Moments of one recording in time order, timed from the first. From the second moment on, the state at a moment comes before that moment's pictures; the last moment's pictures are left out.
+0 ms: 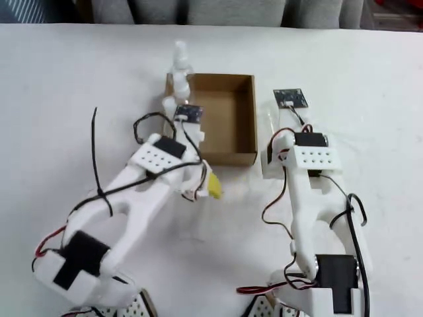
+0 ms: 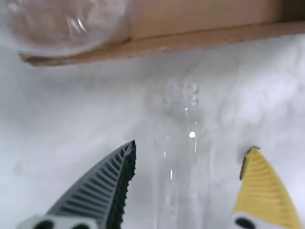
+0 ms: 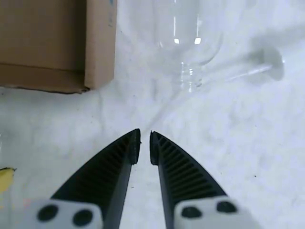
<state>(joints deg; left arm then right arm) 22.4 -2.2 29.9 66.2 22.9 -2.2 -10.7 32.1 62.9 6.4</state>
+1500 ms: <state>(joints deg) 24.8 10.3 22.6 65.4 29.4 -2.2 -10.7 32.1 61.9 6.7</state>
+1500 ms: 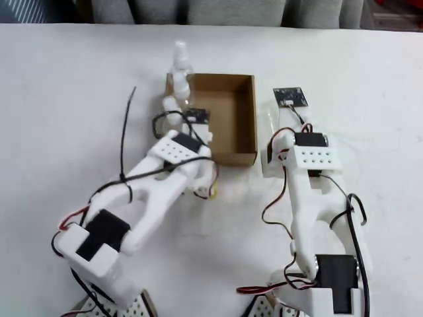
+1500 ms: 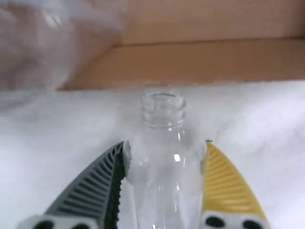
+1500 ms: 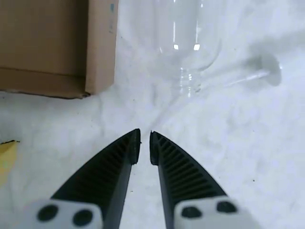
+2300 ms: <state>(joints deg) 28.9 -21.1 49.3 44.0 30.5 -2.2 -10.7 32.1 61.9 6.7</state>
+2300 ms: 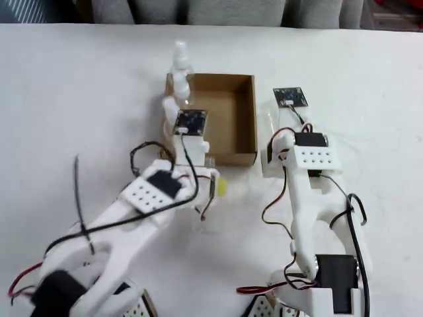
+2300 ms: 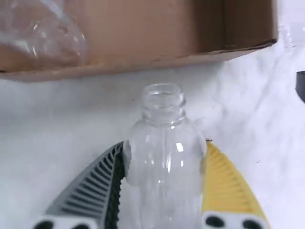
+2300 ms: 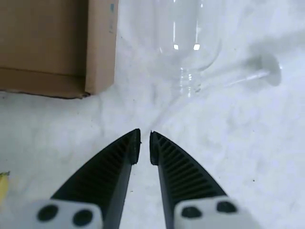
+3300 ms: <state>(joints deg) 24.7 -81.4 89.6 23.3 16.0 13.4 -10.6 33.8 51.5 9.9</state>
